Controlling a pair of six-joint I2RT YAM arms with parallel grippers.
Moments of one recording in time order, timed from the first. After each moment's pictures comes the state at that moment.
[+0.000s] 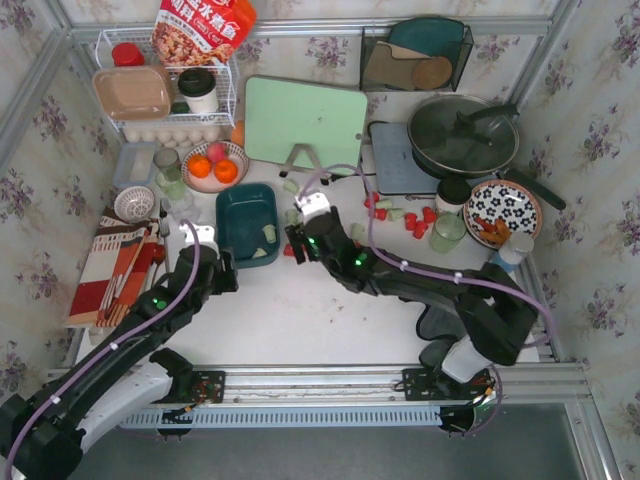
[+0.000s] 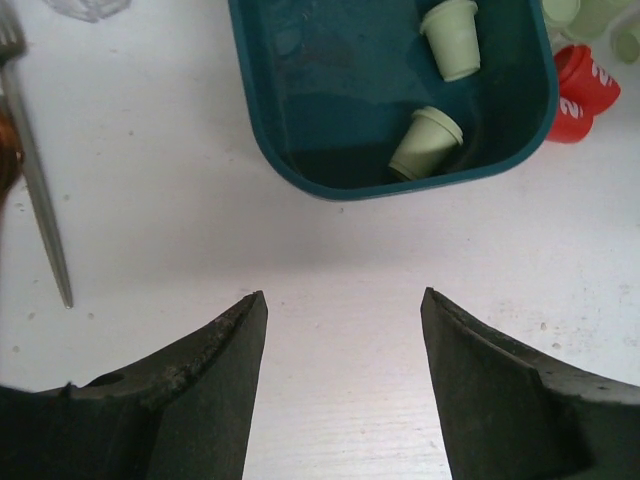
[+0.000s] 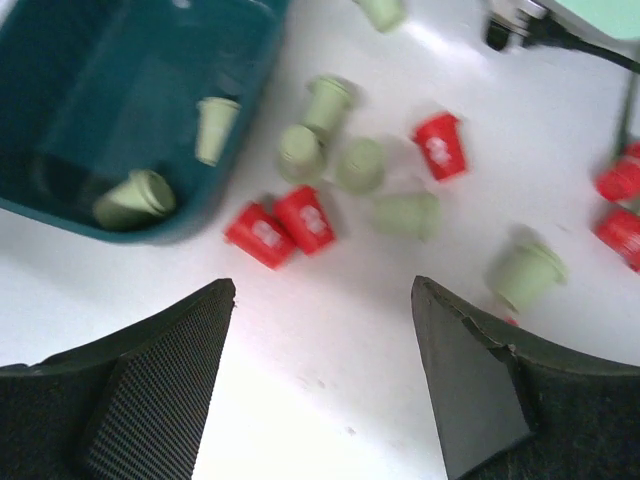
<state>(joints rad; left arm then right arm) -0.58 0.77 0.55 -0.41 -0.35 -0.37 0.93 1.60 1.02 0.09 0.41 0.19</state>
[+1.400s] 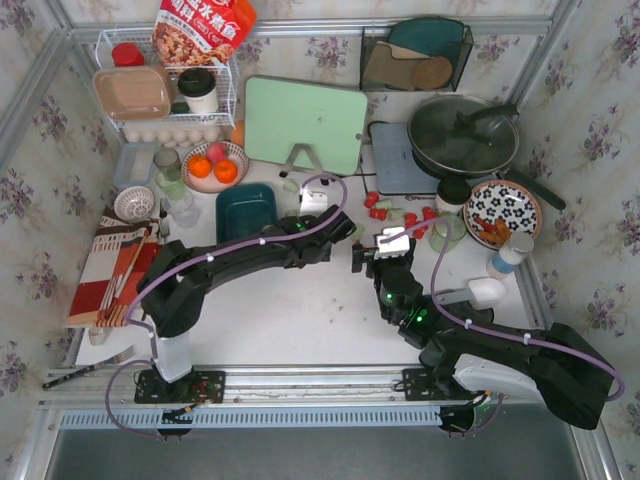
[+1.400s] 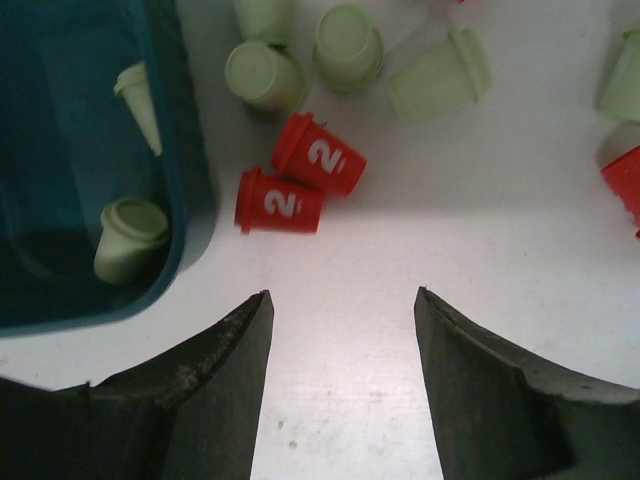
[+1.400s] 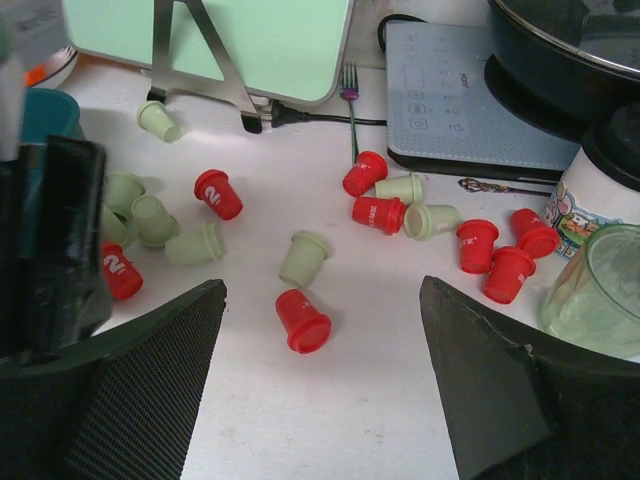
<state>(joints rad) -0.95 1.85 1.41 -0.68 -0.58 -0.75 0.92 1.05 0.34 0.65 0.82 0.02</state>
